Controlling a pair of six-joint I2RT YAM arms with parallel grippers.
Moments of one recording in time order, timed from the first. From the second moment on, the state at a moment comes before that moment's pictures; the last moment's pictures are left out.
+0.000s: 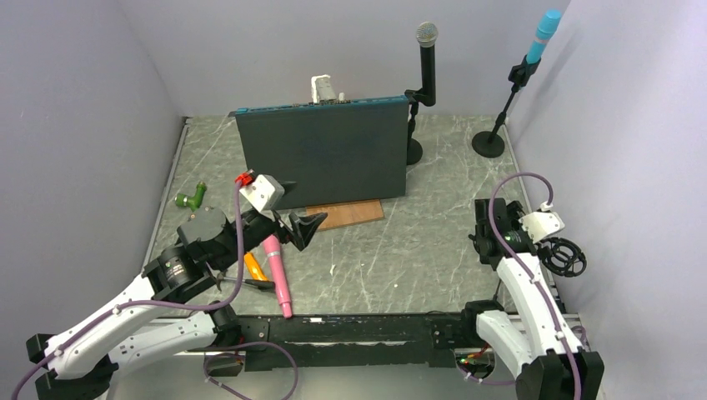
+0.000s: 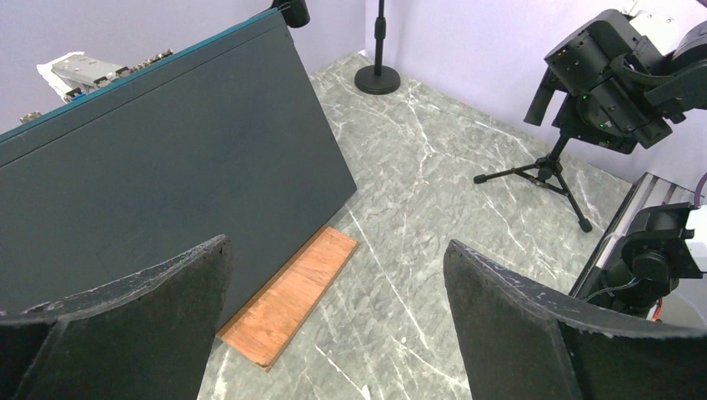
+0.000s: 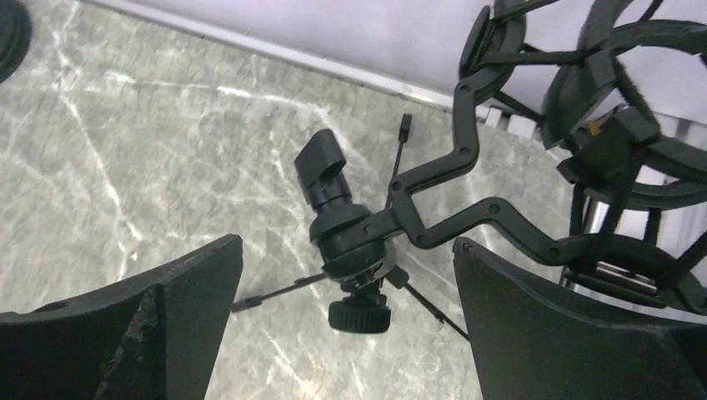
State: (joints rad) left arm -0.97 0.68 0.94 -0.22 -0.15 -0.02; right arm 0.06 0.86 0.65 -0.81 0.99 1.05
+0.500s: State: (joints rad) left arm -0.97 0.68 0.94 -0.22 -0.15 -0.02; right arm 0.06 0.63 0.66 -0.88 0.69 1.00
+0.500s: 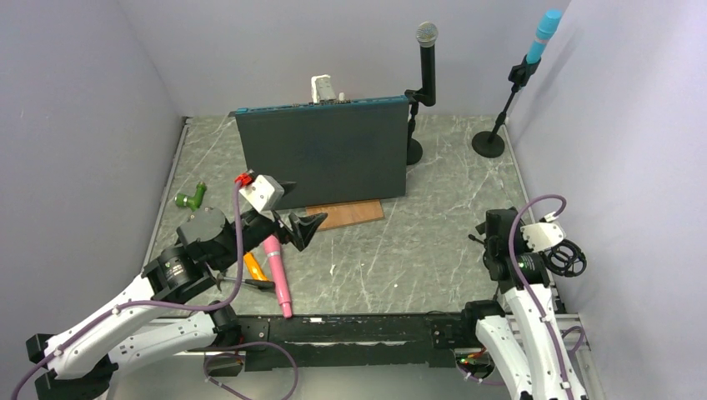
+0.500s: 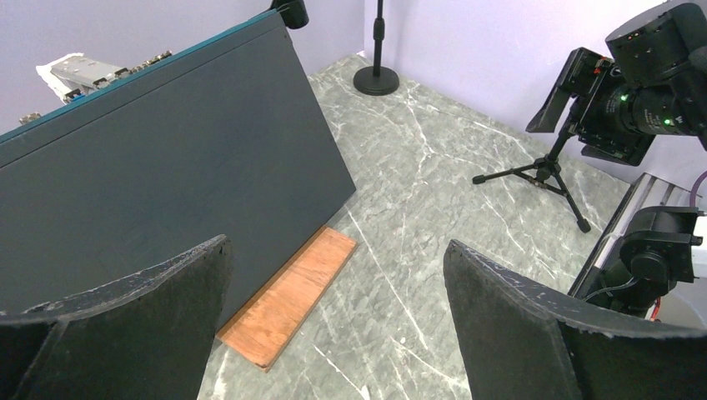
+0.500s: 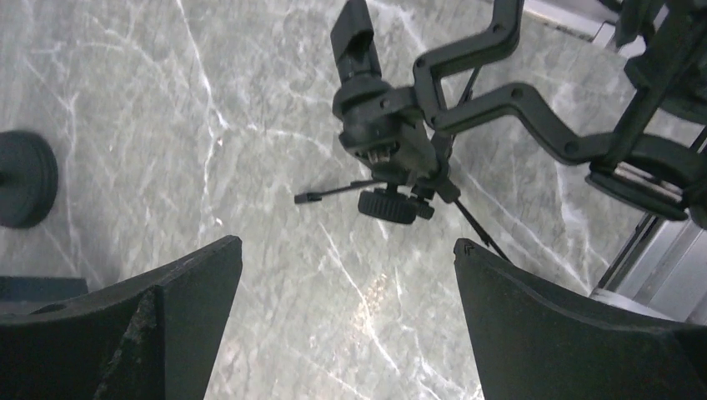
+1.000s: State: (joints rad) left arm -0.97 0.73 0.94 -0.22 -0.13 -0.05; right arm 0.06 0.52 0.71 -0.93 0.29 0.98
